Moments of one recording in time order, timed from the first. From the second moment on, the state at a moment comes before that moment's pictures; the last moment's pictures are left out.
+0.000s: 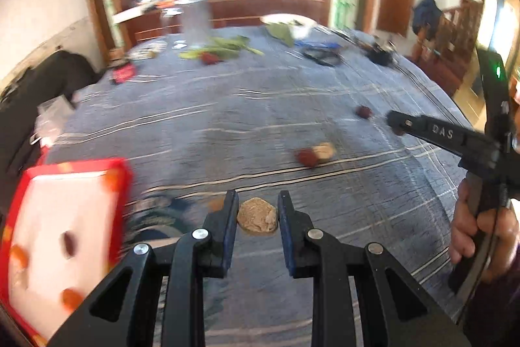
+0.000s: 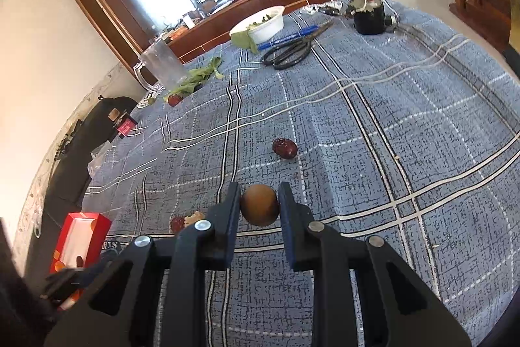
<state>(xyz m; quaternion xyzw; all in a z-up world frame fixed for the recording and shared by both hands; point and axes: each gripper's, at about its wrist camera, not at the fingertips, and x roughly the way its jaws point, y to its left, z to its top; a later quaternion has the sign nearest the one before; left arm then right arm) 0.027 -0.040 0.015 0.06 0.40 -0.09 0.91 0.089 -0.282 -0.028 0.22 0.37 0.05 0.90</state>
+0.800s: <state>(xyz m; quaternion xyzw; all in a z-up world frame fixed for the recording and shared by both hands) -0.037 0.177 0.011 -0.02 0.38 0.09 0.92 0.068 -0.048 0.008 0.10 0.38 0.23 0.89</state>
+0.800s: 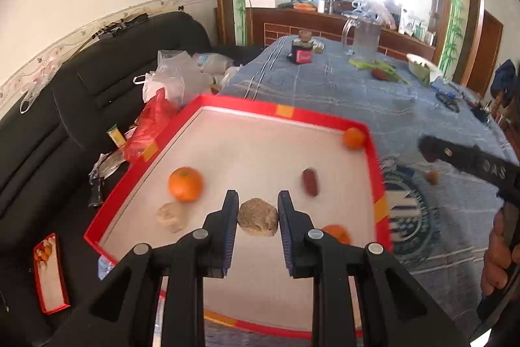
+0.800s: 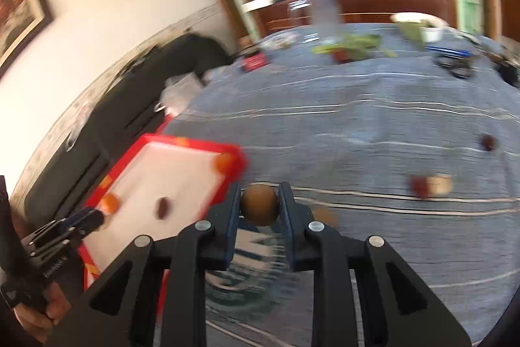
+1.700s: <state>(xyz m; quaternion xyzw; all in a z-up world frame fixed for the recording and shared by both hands) -0.019 0.204 -0.026 0.00 0.42 0.11 0.90 0.114 0.096 -0.040 0.04 0.48 0.25 0.84</state>
